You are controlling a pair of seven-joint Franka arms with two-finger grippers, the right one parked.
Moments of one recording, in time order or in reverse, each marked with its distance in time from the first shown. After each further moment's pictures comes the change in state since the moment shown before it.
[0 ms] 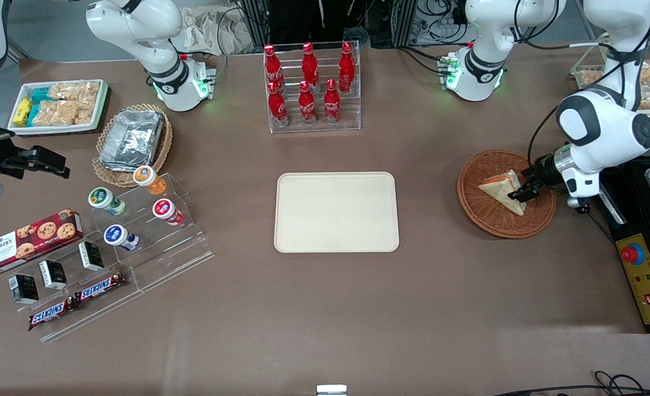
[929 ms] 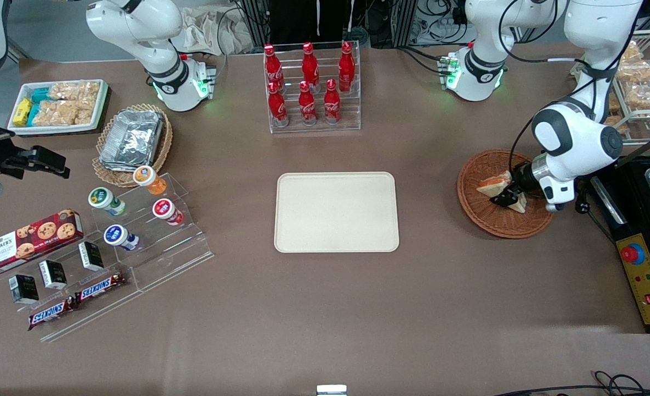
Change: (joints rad) arm -0.074 0.092 -0.003 -0.007 -0.101 0.088 -0.005
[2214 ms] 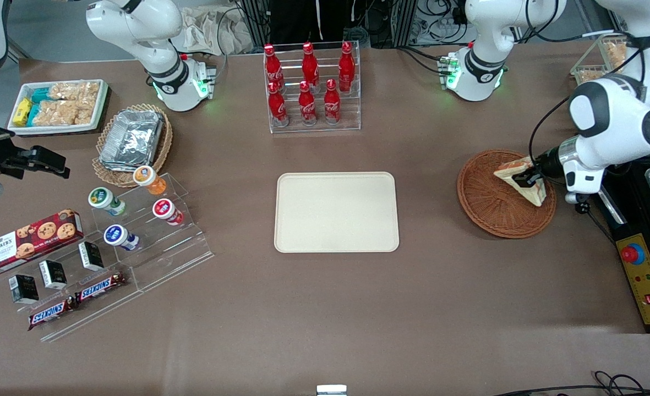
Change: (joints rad) arm 0.038 -0.200 0.017 0.139 0.317 -0.414 0.008
